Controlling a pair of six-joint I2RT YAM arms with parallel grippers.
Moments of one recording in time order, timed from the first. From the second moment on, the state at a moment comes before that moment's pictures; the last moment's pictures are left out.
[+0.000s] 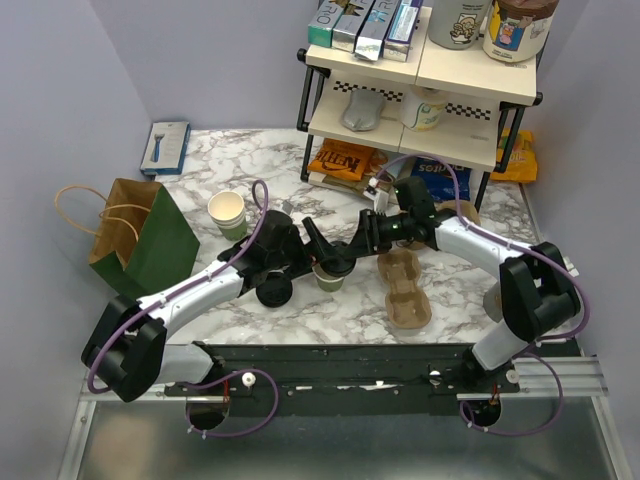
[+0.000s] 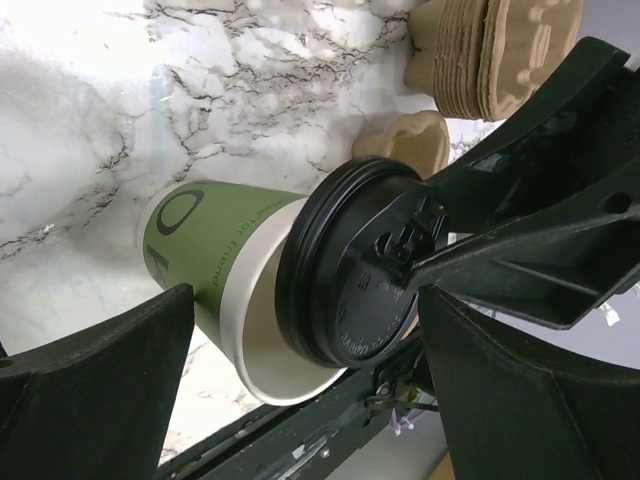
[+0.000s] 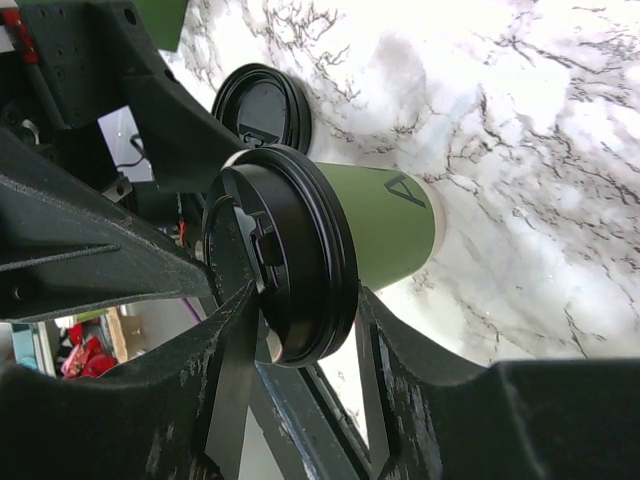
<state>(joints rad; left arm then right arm) -0.64 1.27 0.71 -0.08 0.19 -1.06 0.46 1.61 1.00 -0.20 -0.80 0.39</state>
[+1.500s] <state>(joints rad) -0.65 1.18 0.56 0.05 0.14 -1.15 0.52 1.61 1.02 -0.28 -0.69 0.37</state>
